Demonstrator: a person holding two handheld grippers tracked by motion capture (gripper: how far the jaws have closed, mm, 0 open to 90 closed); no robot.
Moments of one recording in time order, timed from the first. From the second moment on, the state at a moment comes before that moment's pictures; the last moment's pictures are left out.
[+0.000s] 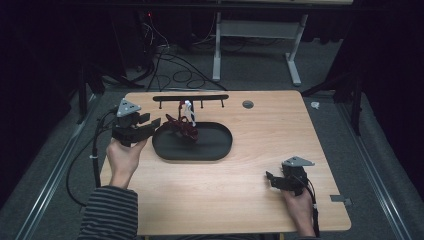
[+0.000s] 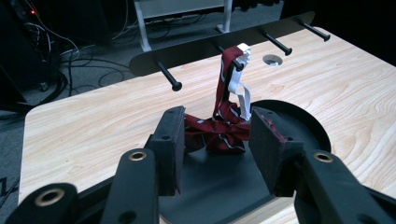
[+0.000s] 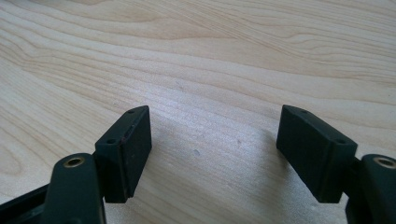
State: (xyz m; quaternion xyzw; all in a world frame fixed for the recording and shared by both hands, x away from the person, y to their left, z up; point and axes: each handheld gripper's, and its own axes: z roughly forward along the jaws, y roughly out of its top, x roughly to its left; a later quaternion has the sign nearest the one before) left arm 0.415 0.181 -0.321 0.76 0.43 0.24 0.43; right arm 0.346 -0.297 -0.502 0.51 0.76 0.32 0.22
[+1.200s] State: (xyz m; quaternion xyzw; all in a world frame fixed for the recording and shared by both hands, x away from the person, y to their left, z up) left arm 0.388 0.206 -0.339 0.74 0.45 0.24 0.45; right arm 0.346 -0.297 -0.503 0.51 0.76 0.32 0.22
